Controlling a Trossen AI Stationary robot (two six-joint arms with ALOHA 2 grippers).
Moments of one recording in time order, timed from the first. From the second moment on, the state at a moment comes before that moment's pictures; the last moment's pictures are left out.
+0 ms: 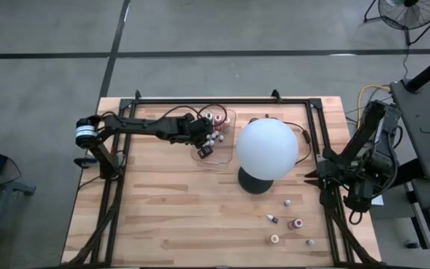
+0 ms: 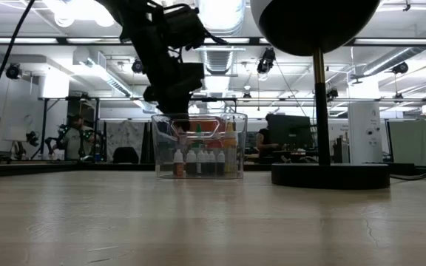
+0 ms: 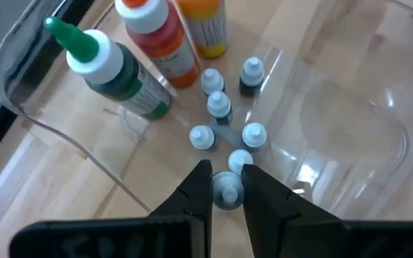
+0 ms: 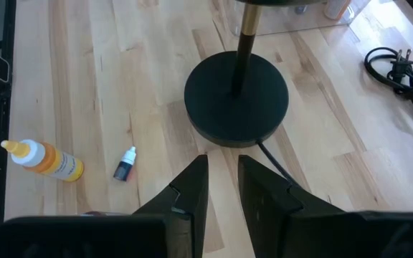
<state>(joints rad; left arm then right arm) 0.22 1.65 1.19 -0.55 -0.29 -0.21 1.08 0.93 1.04 -1.40 0.68 1.28</state>
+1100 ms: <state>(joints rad) 0.23 1.82 1.25 -0.50 -0.36 -0.44 1.08 0.94 1.00 -1.38 0.68 1.28</state>
